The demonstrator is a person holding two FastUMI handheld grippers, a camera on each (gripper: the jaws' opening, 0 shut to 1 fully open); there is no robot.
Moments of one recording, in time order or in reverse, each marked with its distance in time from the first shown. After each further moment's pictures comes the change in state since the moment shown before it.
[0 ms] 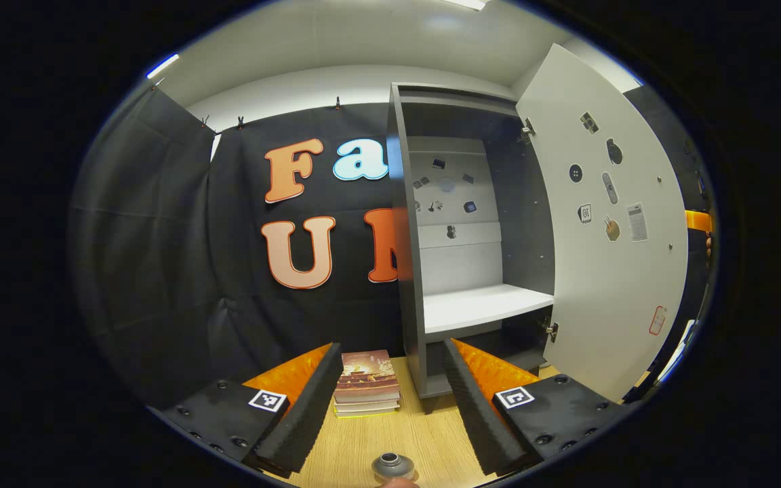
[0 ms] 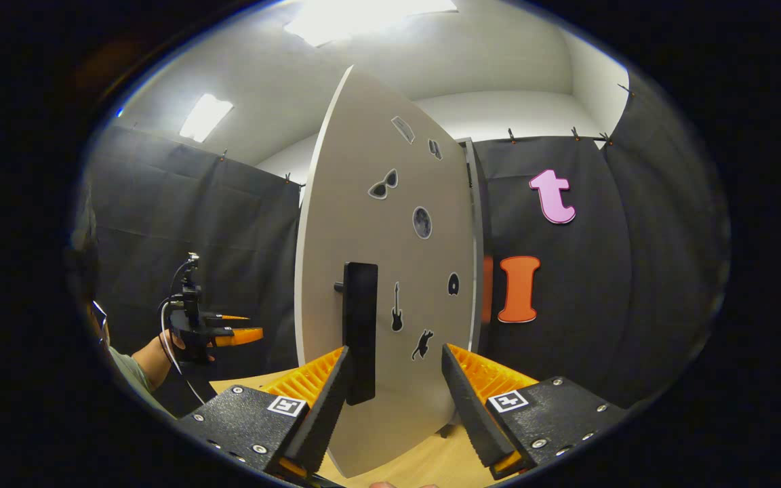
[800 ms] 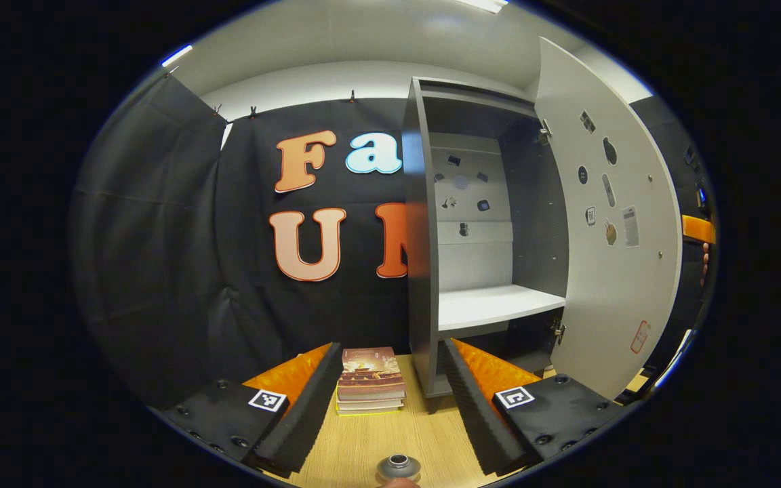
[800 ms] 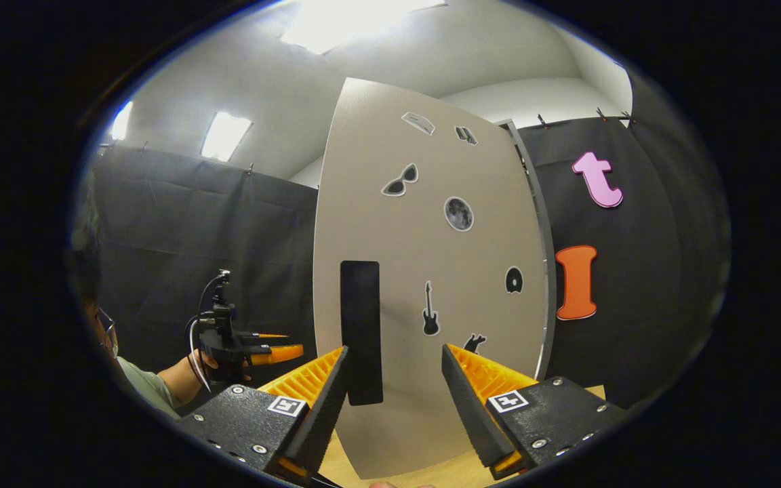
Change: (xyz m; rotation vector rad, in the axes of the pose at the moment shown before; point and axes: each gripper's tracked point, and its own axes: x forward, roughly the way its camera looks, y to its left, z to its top) left arm 0.012 0.025 -0.017 -0.052 0.010 0.022; right arm 0.013 0.020 -0.005 0.087 -0.031 0.166
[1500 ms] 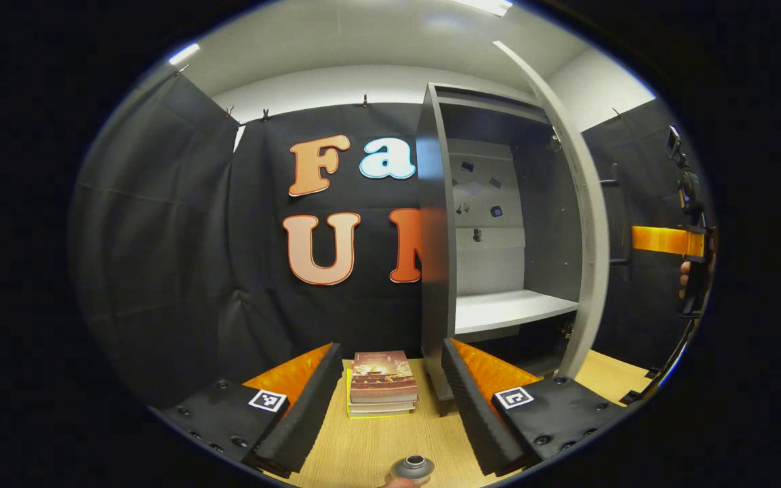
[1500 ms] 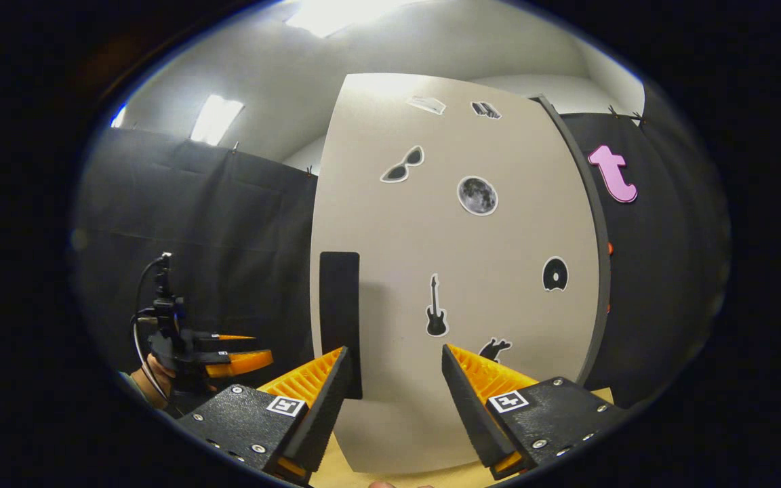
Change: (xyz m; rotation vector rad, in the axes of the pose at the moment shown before) left arm -0.004 0.022 0.003 -0.003 -0.027 0.037; right arm 0.018 -0.010 -0.011 -0.042 0.052 -0.084
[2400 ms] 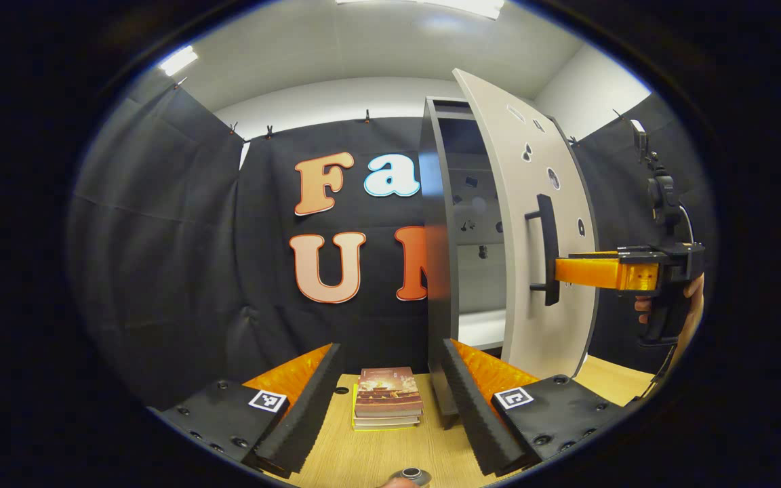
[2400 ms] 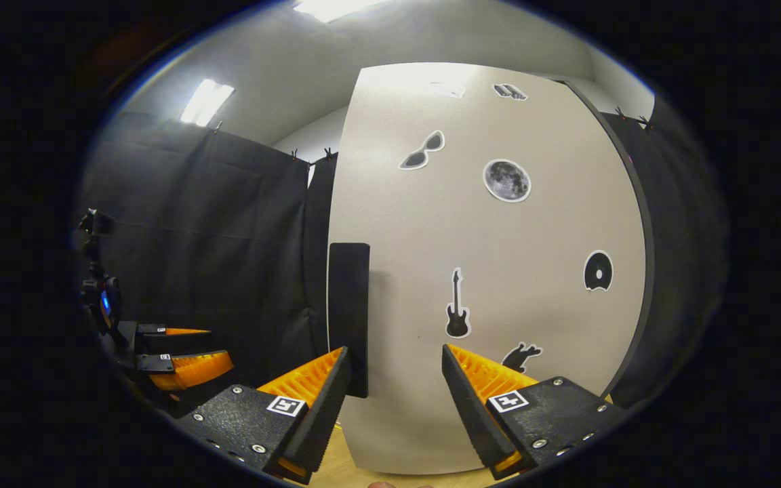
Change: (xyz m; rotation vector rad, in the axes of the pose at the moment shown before) left arm 0.002 -0.008 0.031 0.034 -0.079 0.052; right arm 0.028 0.025 -0.006 -0.056 0.021 -0.065
